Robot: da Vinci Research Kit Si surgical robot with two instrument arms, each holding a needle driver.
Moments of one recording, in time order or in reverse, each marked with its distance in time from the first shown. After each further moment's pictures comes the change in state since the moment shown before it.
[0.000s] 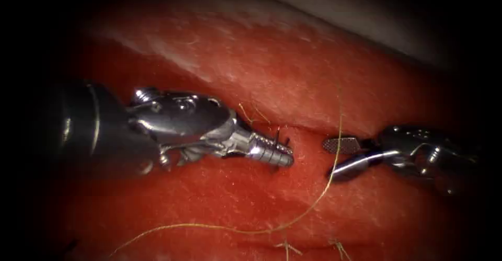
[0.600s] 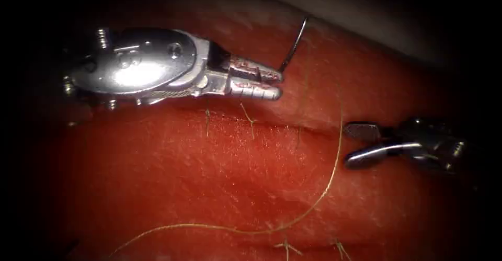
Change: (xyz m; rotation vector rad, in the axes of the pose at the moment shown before) right arm 0.004 0.000 -0.004 -0.210 0.090 -0.111; left arm 0.006 0.002 -0.004 0.300 -0.014 0.763
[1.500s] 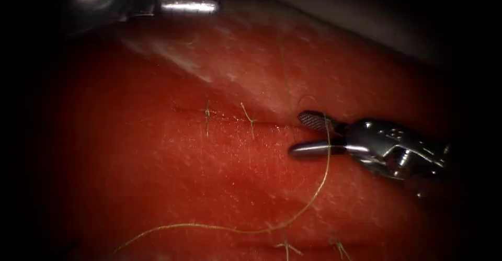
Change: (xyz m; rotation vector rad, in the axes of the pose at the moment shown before) right arm -0.004 -0.002 0.008 -0.034 0.042 0.009; left arm 0.005 -0.002 -0.007 0.134 0.051 0.082
